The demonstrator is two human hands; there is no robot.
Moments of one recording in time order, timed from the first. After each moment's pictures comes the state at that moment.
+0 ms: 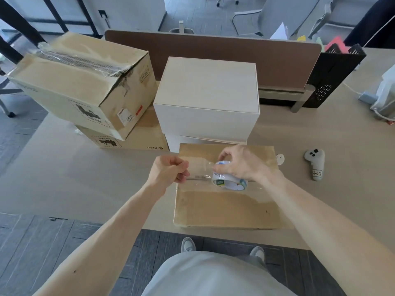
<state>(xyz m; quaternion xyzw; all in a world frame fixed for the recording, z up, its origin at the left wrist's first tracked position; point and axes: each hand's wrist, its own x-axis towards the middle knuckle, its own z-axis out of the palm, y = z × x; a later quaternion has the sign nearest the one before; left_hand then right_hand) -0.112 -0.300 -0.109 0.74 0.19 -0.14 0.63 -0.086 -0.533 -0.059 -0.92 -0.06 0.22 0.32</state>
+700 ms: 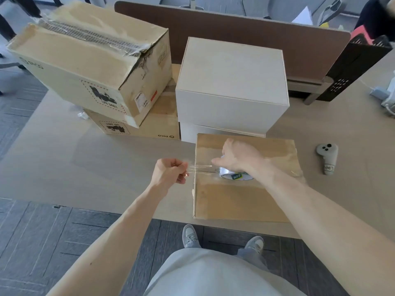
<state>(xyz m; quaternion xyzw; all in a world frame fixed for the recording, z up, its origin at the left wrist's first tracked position) -0.123 -0.244 -0.159 0.73 0.24 -0.16 0.63 -0.075 -0.448 -0.067 -0.96 -0.06 0.26 0.10</state>
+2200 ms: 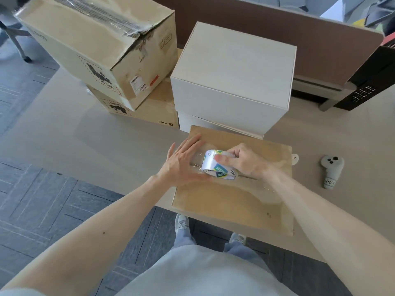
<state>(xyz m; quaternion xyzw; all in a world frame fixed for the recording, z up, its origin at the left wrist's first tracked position) -0.123 -0.305 -0.169 0.93 -0.07 -0.11 0.33 -0.073 -0.524 -0.082 -0.81 -0.14 0.37 0.44</state>
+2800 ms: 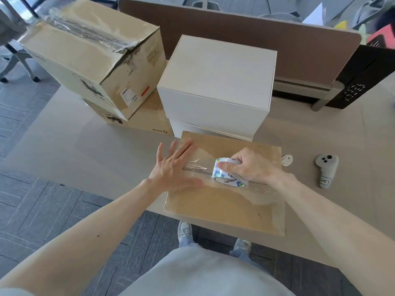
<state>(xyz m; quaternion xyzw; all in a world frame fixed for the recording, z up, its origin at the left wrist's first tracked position) -0.122 -0.311 -0.150 0.97 -0.09 -0.13 0.17 -0.074 -0.566 -0.075 -0.87 -0.16 0.31 0.35</state>
